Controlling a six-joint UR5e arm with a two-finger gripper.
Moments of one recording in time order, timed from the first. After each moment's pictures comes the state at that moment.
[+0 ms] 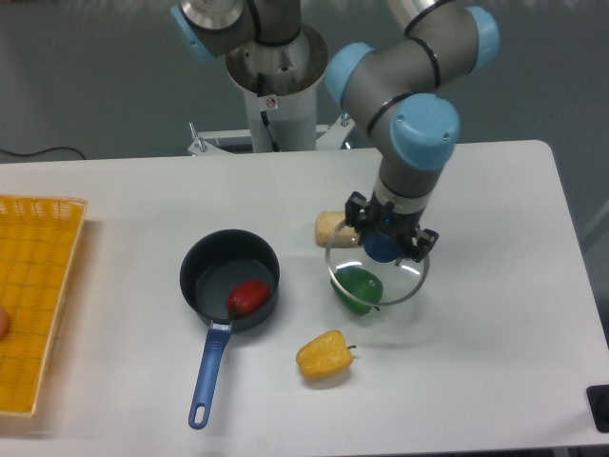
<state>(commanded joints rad) 2.56 -1.84 -1.65 -1.23 1.49 1.03</state>
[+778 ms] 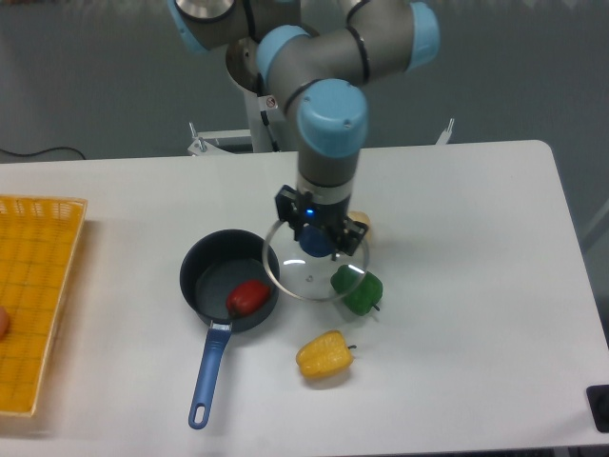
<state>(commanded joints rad) 2.39 -1.76 -1.72 -1.19 1.52 0.86</state>
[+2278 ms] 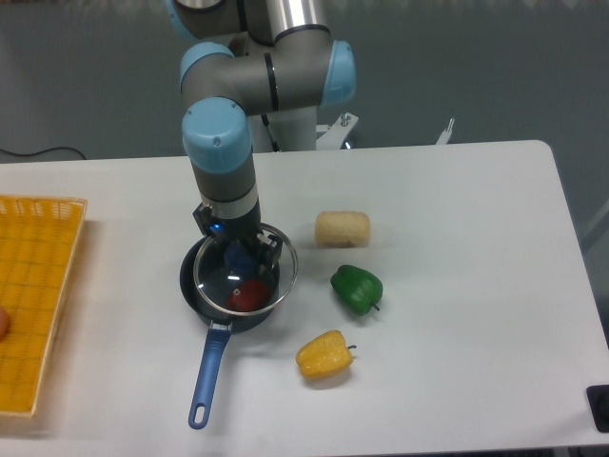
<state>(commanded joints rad) 2.23 -1.81 -1.75 -1.09 1.55 0.70</state>
